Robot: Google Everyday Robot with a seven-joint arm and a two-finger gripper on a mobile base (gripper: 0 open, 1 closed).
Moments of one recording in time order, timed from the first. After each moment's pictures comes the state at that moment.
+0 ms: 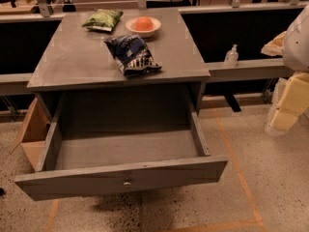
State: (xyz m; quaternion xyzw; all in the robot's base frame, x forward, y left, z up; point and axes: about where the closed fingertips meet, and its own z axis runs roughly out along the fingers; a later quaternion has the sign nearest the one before) arm 0.438 -0.216 0.977 -0.60 0.78 -0.04 0.16
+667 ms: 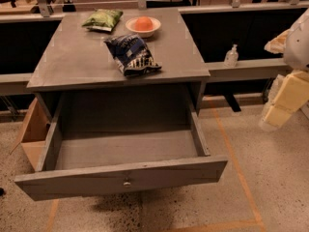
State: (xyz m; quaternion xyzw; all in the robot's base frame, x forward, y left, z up) arm 0.447 -0.218 0.978 -0.57 0.79 -0.03 0.19
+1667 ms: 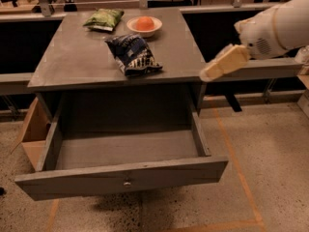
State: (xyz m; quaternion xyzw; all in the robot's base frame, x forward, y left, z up) arm 0.585 -0.168 0.975 -0.45 0.78 0.08 0.43
